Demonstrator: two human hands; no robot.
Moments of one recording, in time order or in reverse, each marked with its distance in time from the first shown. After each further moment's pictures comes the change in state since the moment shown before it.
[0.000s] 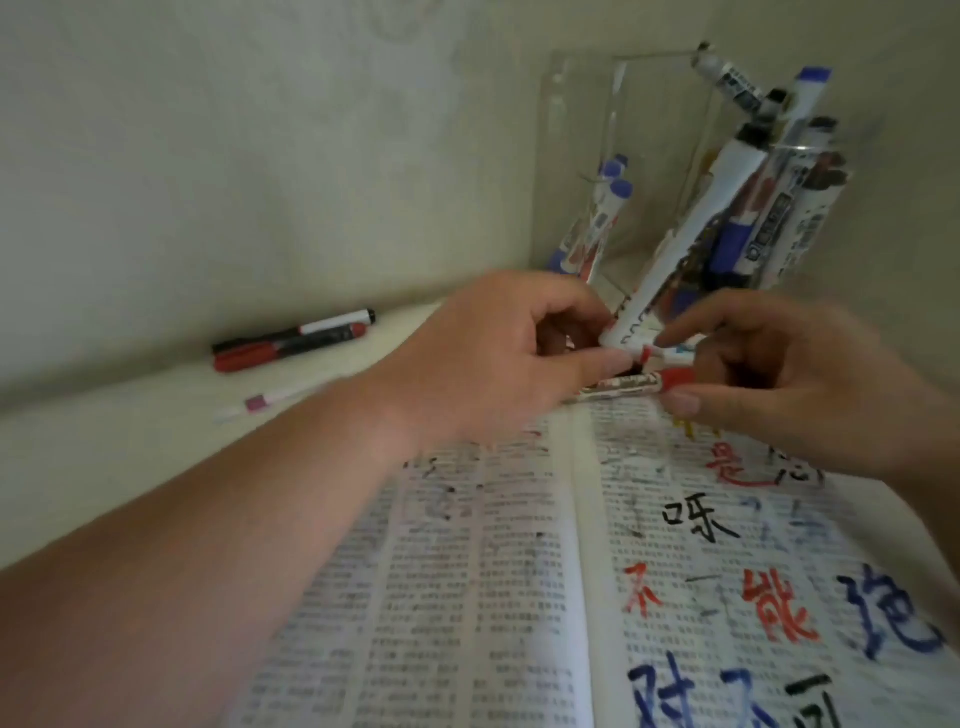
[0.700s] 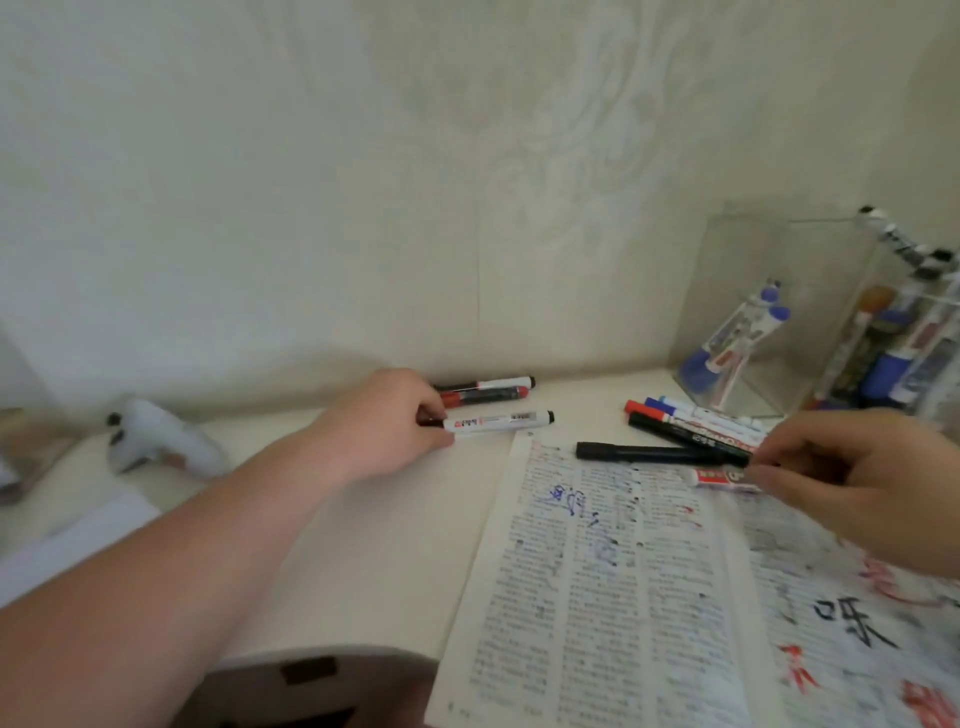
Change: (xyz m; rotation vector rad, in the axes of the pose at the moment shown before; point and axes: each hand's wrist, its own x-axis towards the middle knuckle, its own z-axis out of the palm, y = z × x) left_hand -0.110 -0.098 -0.140 0.673 0.094 -0.532; right_hand 0.011 -0.045 0.024 -0.412 0.033 -0.041
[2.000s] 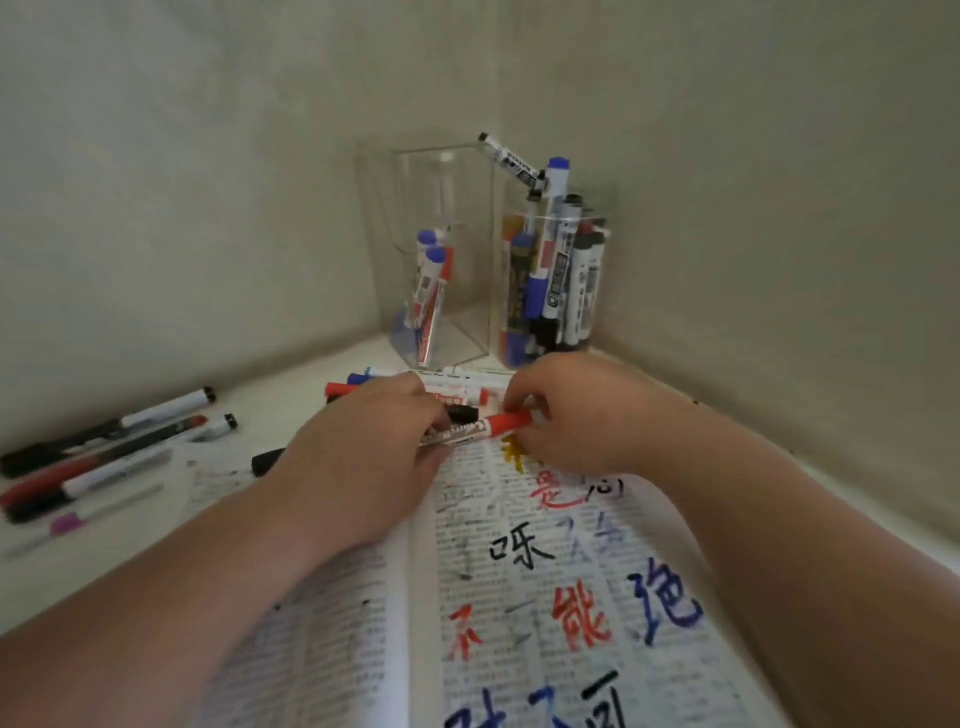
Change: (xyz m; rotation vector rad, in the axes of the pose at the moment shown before) left_hand 0.024 0.224 0.077 -0.025 -0.039 0.580; right_hand 0.008 0.066 -0.010 -0.373 -0.157 0.239
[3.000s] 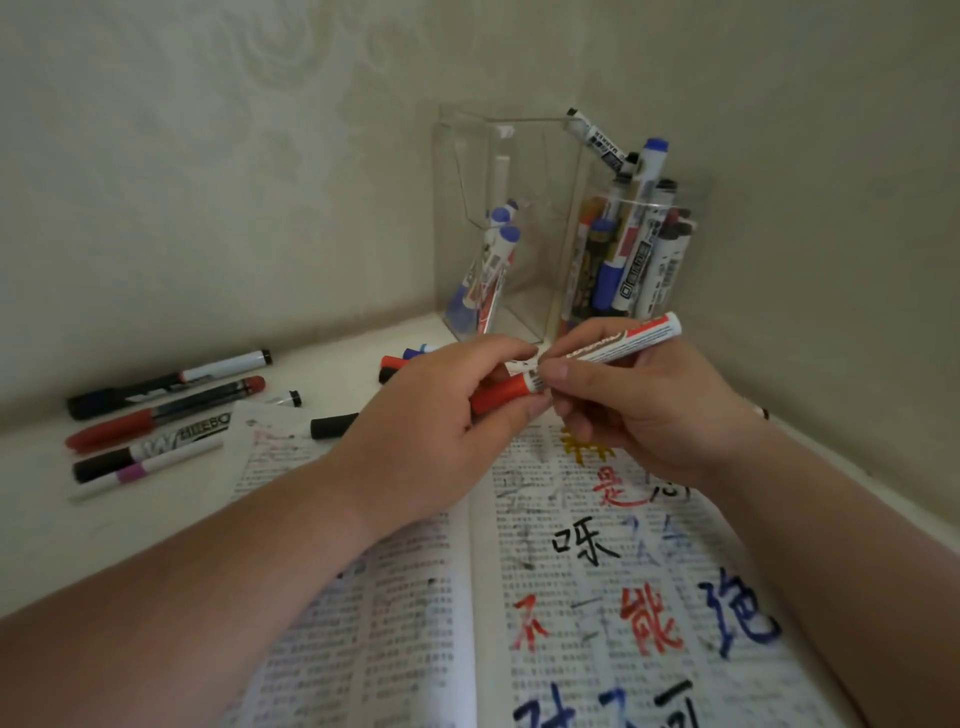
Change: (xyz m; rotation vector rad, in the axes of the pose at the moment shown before) left_hand -0.010 -0.001 -0.003 -0.521 0.248 0.079; right_hand -0.004 -0.020 0.013 1.380 0.087 -0.110
